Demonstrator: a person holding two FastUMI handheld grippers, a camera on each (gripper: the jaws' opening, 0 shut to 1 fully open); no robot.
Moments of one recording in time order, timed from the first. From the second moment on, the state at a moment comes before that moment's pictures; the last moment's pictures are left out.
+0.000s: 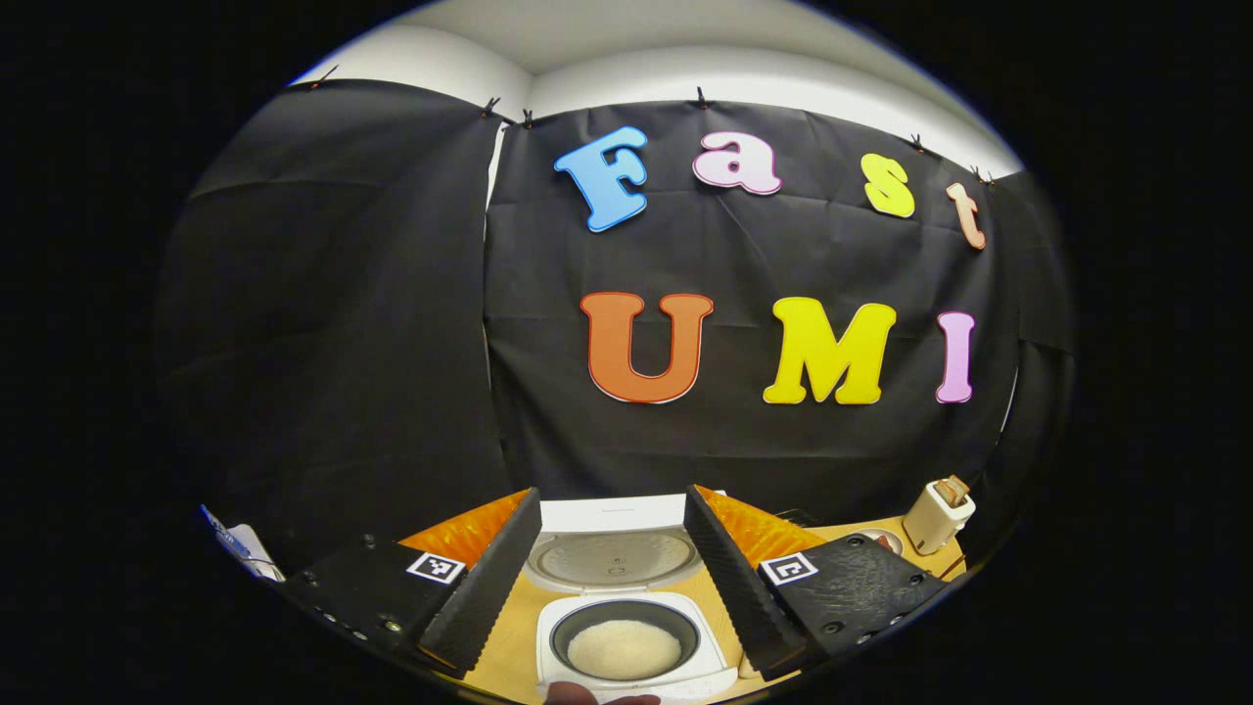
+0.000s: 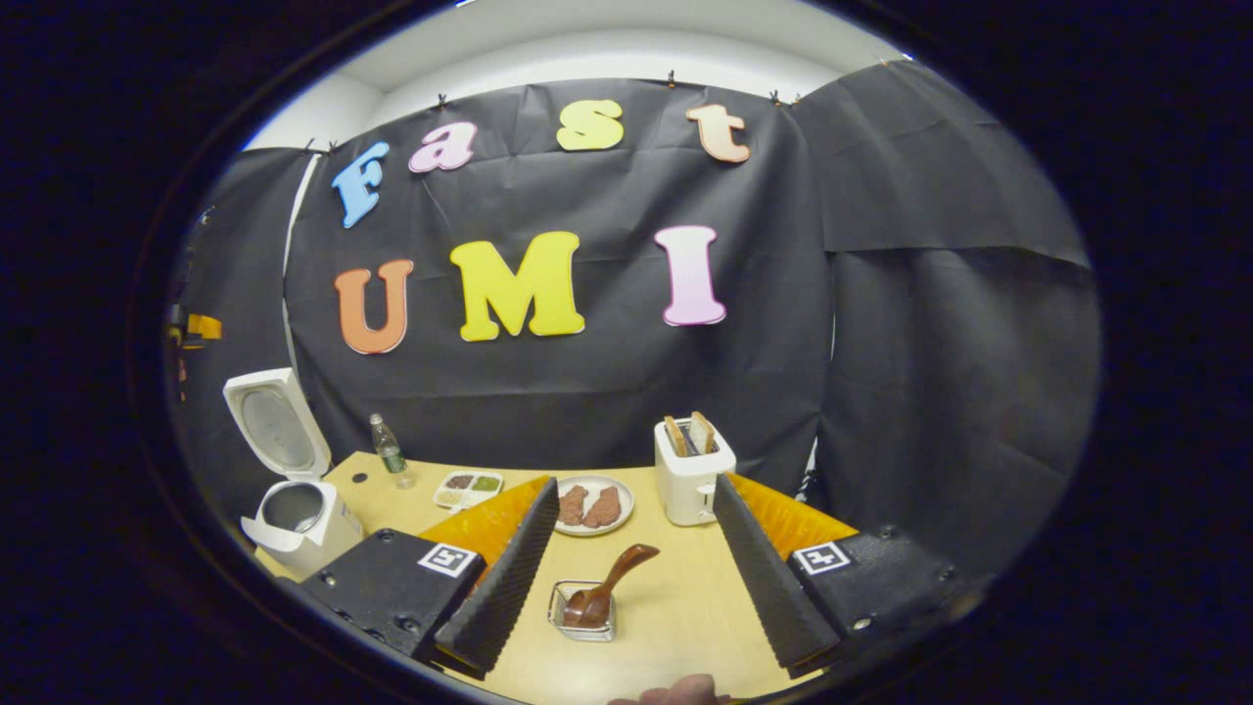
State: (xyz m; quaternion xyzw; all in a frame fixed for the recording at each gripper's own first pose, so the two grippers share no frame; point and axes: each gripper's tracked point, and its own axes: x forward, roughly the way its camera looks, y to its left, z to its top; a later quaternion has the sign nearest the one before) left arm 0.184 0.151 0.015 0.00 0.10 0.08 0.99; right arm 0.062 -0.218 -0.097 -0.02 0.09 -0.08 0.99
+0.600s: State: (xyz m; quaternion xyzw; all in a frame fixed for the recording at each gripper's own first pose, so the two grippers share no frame) left arm 0.293 0.183 -0.050 -0.02 0.17 0.08 0.98; right arm 0.053 -0.195 -0.094 -0.02 0.10 -0.10 0.99
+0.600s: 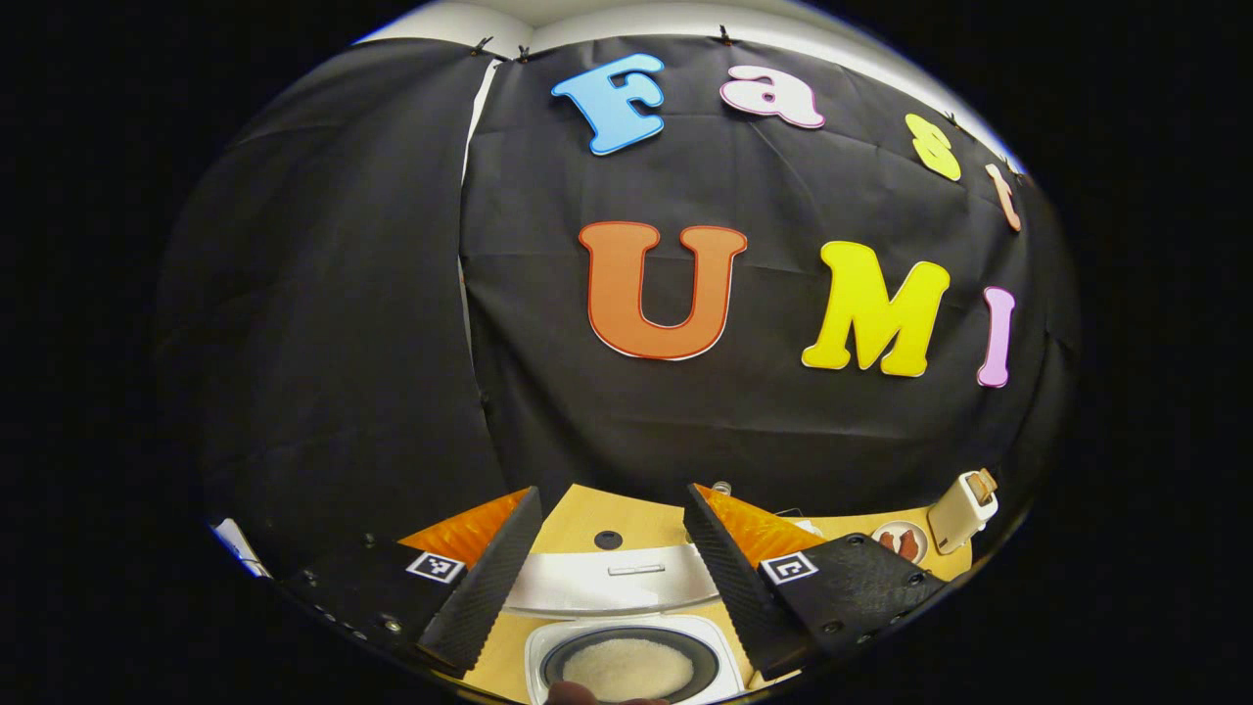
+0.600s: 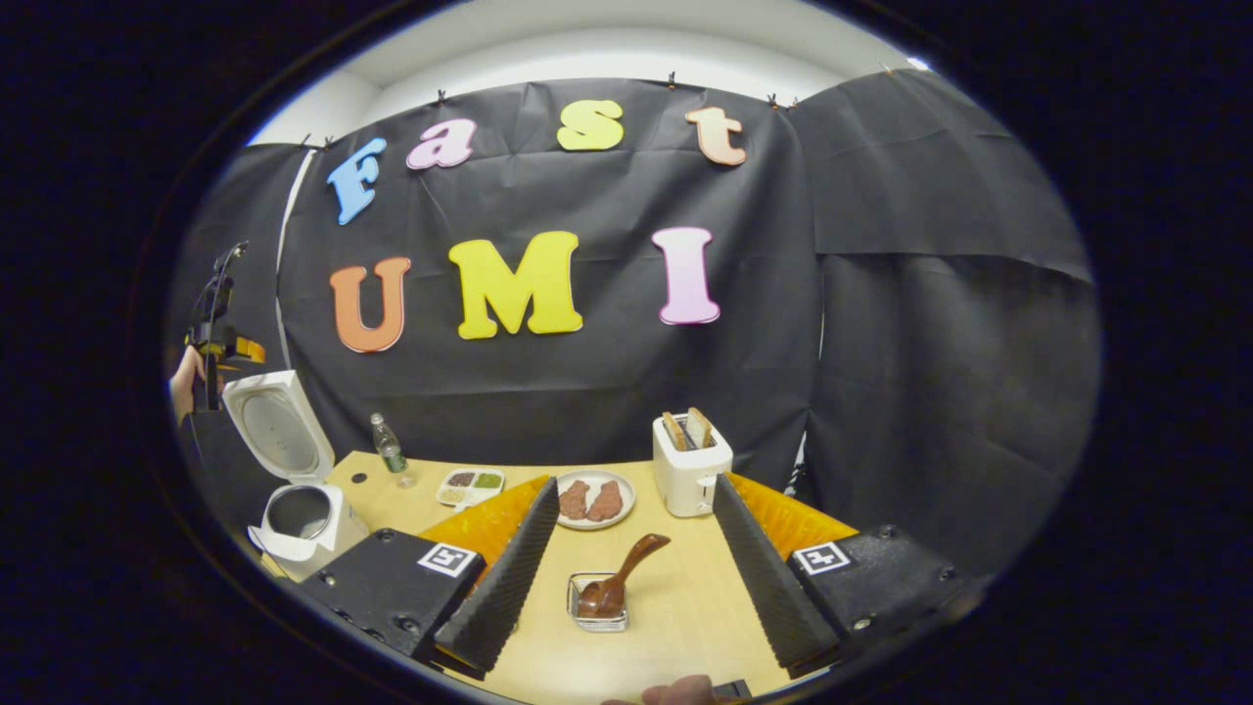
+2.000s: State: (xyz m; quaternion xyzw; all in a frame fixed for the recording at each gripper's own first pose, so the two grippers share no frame) left arm 0.108 0.119 -0.221 -0.03 0.29 0.07 0.95; right arm 0.044 -0.135 -0.126 -0.01 0.15 0.00 0.99
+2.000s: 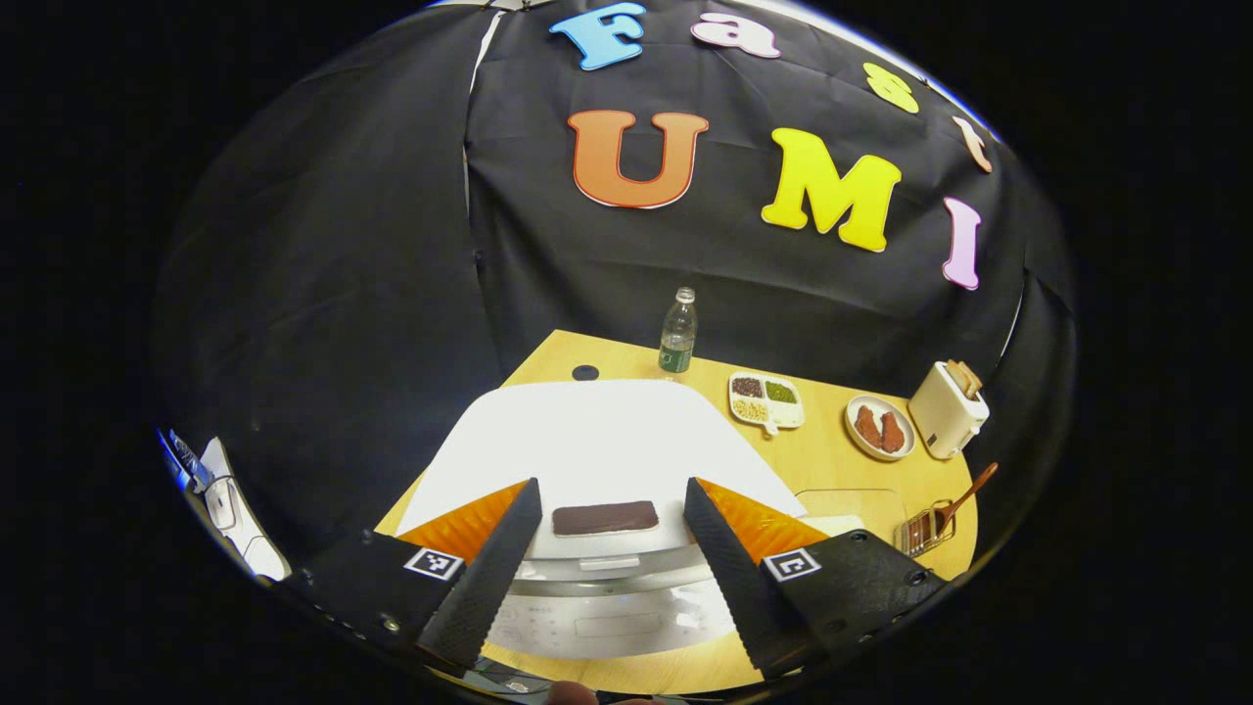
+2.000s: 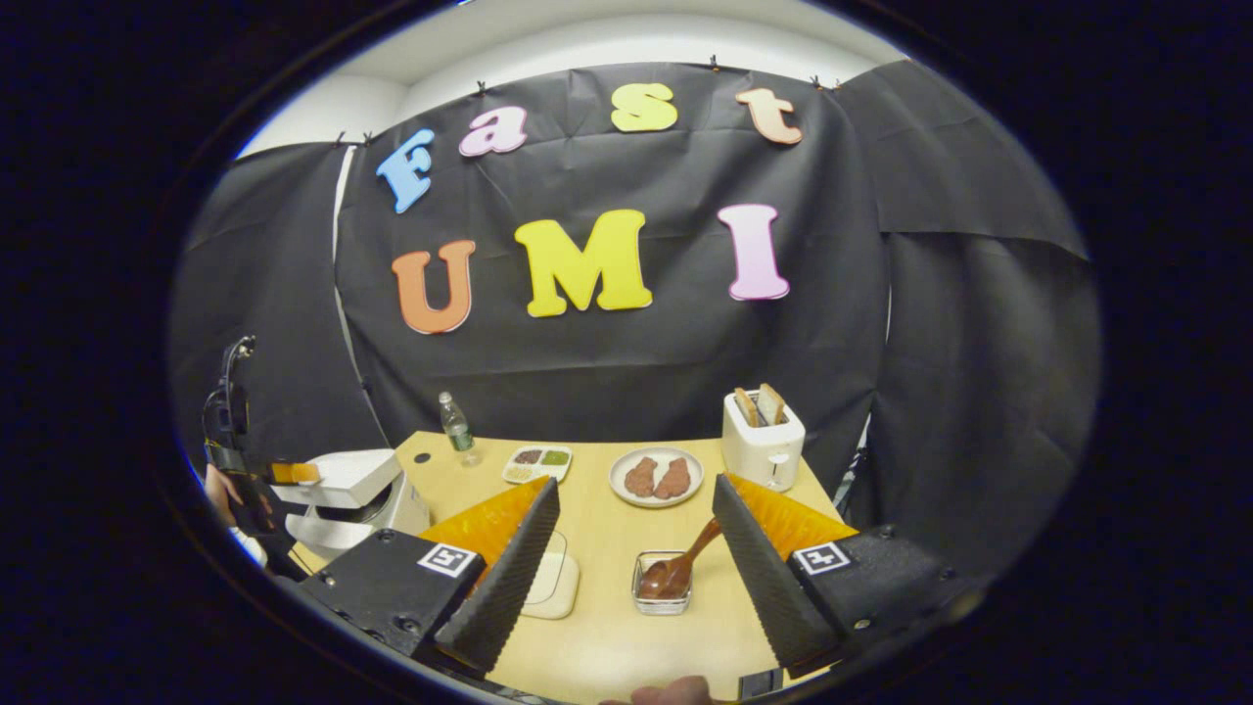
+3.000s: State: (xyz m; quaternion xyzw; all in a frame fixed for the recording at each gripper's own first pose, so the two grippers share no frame) left arm 0.085 0.129 -0.282 -0.02 0.31 0.06 0.95; right arm 0.053 -0.056 -0.149 0.00 0.18 0.06 0.98
